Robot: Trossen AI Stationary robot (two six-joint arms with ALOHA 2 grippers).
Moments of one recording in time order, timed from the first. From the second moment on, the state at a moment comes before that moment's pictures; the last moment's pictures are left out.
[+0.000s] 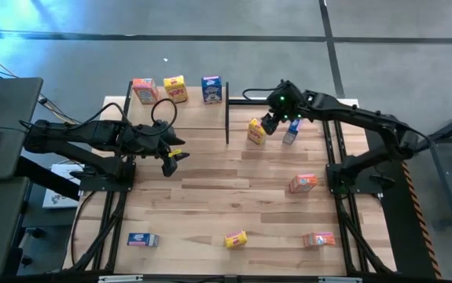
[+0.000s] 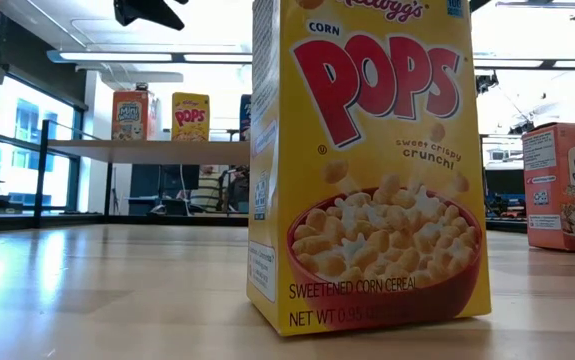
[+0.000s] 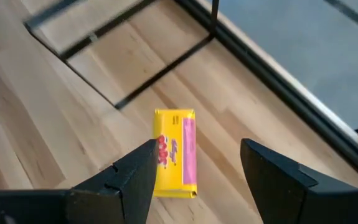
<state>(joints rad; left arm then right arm) -0.11 1.03 1.14 -0.80 -0.32 -0.42 -0.51 1.39 1.16 -0.64 0.04 0.16</state>
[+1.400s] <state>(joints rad) -0.11 1.03 1.14 -0.80 -0.32 -0.42 -0.46 1.44 1.16 -0.67 0.02 0.11</state>
